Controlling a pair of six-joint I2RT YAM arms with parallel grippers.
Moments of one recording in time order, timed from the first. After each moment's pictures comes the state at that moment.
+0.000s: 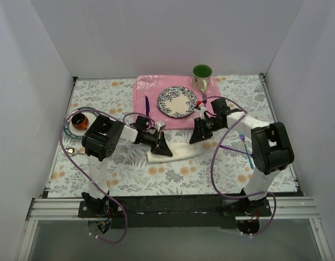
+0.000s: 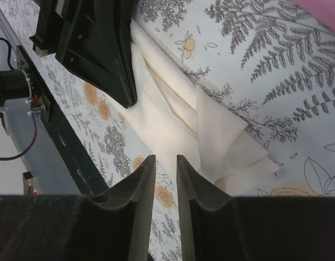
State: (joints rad) left arm -0.43 2.08 0.96 0.14 1.12 -0.64; right arm 0.34 1.74 1.09 -0.47 -0.83 0.02
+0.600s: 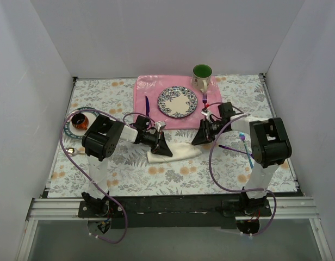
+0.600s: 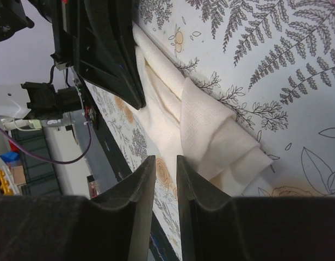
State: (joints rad) left arm -0.43 2.08 0.96 0.14 1.12 -0.63; right arm 0.23 1.83 1.02 -0.38 -1.00 0.17
